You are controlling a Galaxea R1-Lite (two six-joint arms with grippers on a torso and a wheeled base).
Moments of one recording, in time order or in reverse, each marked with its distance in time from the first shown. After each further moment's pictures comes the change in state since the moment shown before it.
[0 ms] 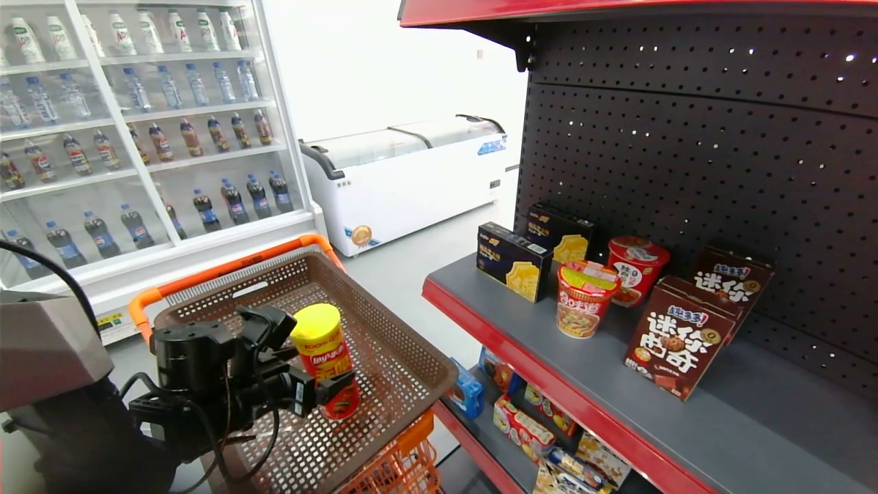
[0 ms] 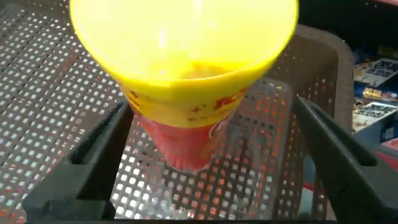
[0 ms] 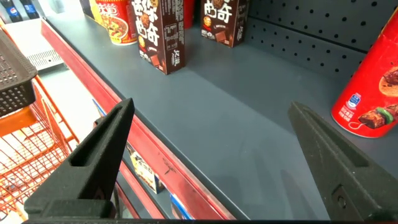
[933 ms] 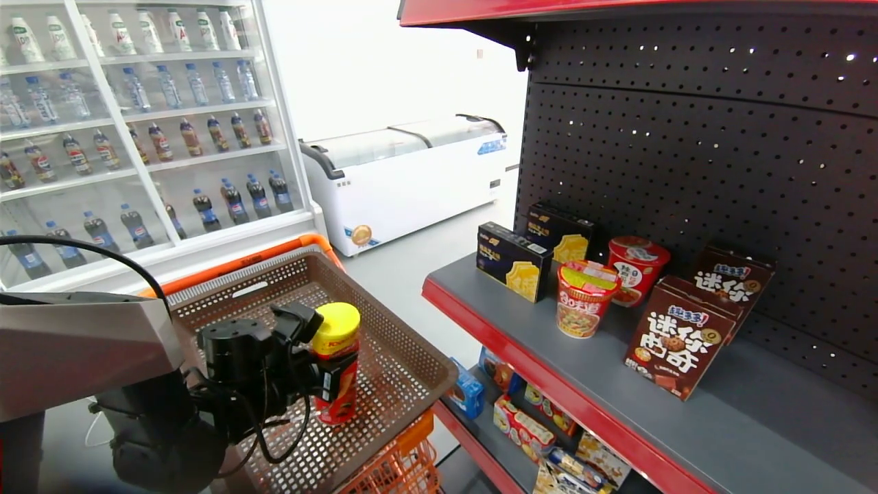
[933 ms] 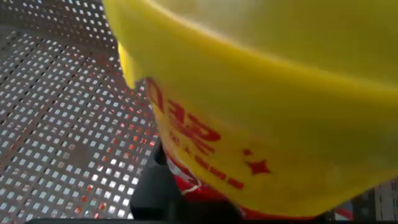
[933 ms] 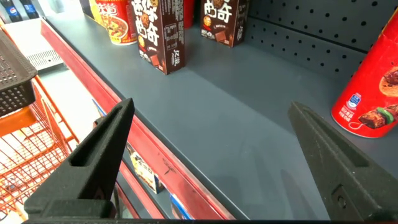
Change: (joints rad) left arm -0.034 0.154 -0.120 -0.087 0.042 0.007; right arm 0.000 0.000 0.000 0.000 0.000 0.000
